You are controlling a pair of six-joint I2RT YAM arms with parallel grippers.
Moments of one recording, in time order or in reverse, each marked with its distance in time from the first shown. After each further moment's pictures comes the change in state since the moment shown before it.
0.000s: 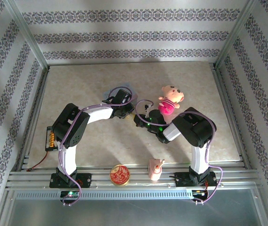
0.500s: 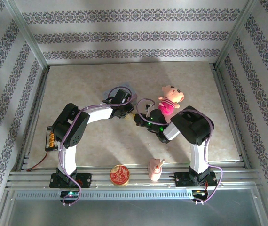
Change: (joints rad) left arm 0.005 0.000 -0.006 0.019 -0.003 0.000; right arm -0.030 0.047 0.003 0.080 -0.056 0.071
